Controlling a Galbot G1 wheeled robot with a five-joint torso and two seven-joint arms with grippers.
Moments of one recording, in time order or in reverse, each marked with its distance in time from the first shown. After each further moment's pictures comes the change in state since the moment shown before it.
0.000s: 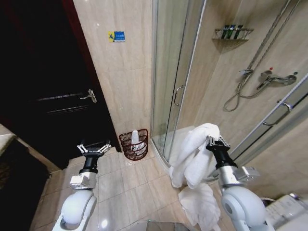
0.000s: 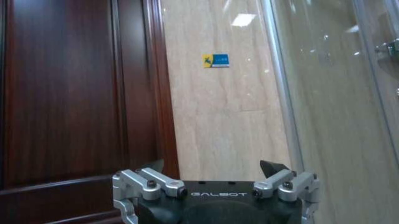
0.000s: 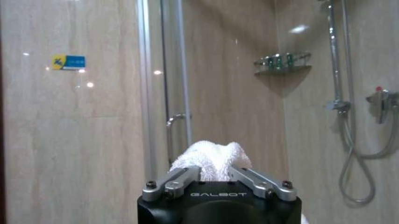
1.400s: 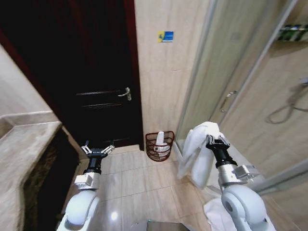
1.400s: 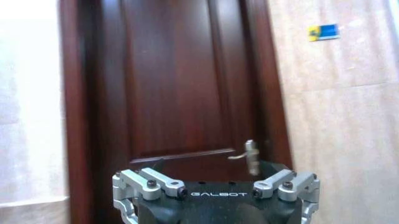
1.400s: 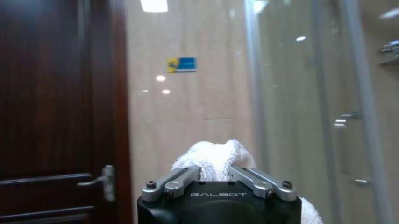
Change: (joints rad) left arm -0.004 -0.017 0.035 -0.005 0.018 0.044 0.001; right arm 0.029 -0.031 0.031 0.002 0.048 0.011 -0.008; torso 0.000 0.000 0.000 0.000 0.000
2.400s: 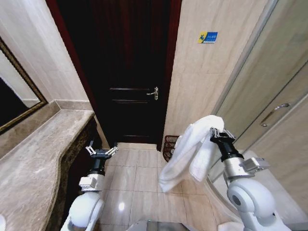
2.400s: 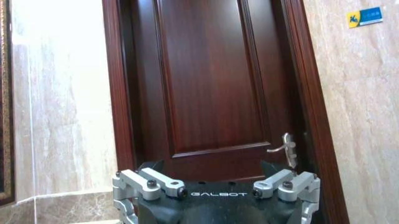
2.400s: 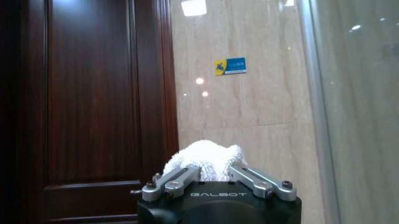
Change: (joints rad) left arm 0.020 0.016 0.056 -0.009 0.053 -0.011 -0.023; right arm 0.066 -0.036 0.041 0.017 0.081 -0.065 -0.008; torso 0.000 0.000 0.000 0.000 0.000
